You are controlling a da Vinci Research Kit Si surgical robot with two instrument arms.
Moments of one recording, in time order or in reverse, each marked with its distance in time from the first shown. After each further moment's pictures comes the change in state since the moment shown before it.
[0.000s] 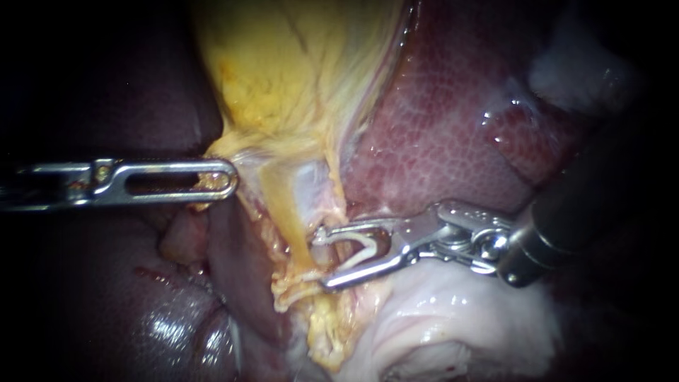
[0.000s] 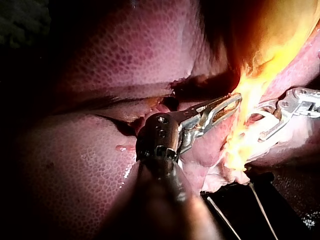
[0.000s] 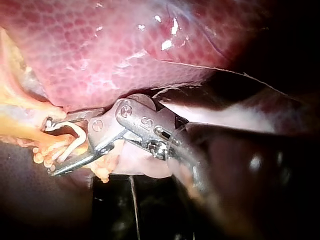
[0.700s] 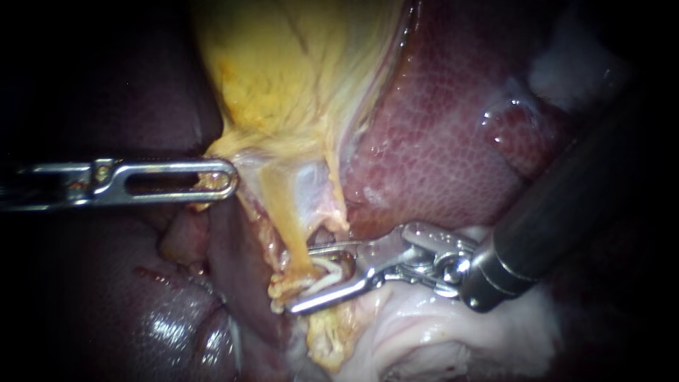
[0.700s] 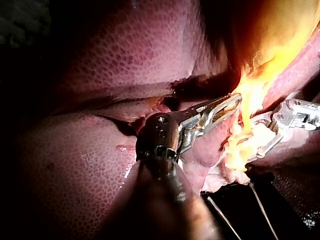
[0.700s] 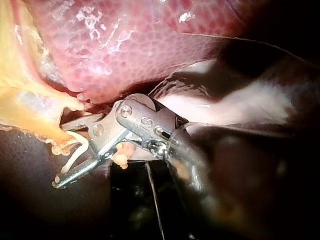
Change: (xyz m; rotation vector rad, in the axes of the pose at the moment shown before) right arm 0.002 -0.003 0.002 0.139 0.082 0.058; left arm 0.000 0.000 0.000 -0.002 0.000 0.000
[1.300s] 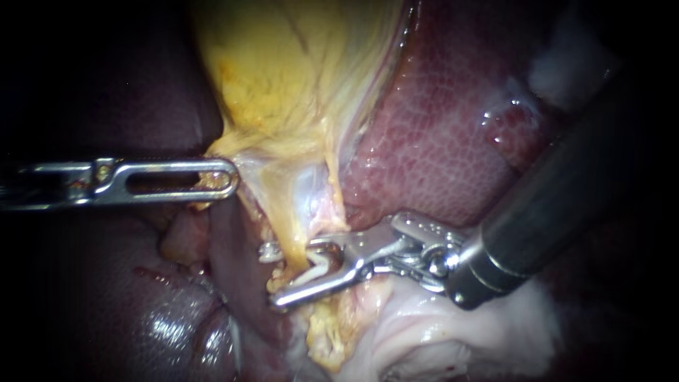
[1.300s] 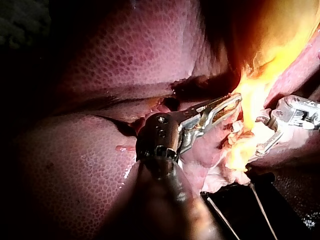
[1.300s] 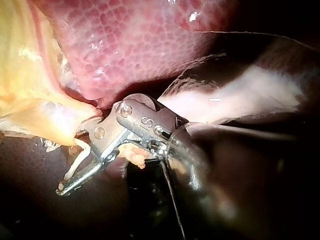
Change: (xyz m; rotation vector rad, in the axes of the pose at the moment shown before) right arm 0.003 0.002 0.002 0.000 0.026 0.009; left arm 0.000 0.000 0.000 0.001 0.000 0.000
